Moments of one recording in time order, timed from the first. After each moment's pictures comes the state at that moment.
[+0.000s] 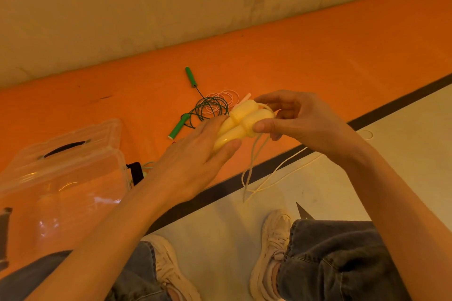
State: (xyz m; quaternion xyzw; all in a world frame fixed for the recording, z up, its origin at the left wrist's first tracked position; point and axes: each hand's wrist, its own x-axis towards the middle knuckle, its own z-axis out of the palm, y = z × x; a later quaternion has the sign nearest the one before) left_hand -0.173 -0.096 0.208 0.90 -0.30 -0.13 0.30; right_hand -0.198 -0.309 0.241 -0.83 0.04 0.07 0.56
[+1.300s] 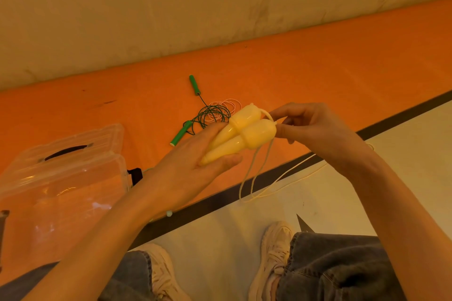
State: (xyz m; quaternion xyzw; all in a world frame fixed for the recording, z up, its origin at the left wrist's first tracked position) left_hand -0.172 -0.079 0.223 0.84 -0.29 -0.18 0.43; right_hand -0.197 -0.311 0.248 -0.84 0.04 0.06 0.53
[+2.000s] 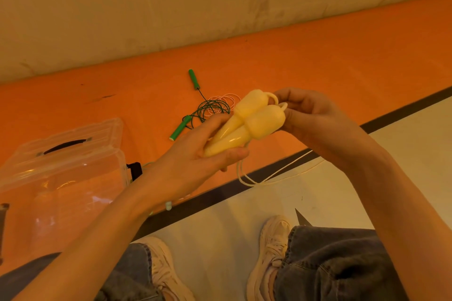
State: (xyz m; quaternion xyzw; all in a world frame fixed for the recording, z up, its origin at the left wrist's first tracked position) left_hand -0.172 -0.088 0.227 0.75 -0.28 -0.23 0.55; right_hand -0.198 -0.307 0.251 -0.75 -0.01 0.07 0.66
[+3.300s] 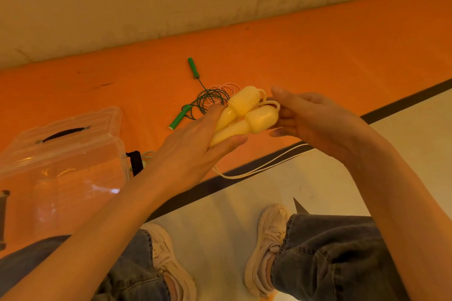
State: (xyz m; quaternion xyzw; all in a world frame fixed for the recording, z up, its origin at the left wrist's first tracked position) left_hand -0.177 -0.090 0.214 0.89 -0.28 -0.13 0.33; right_hand -0.198 -0.304 0.246 -0.72 0.16 0.16 0.66
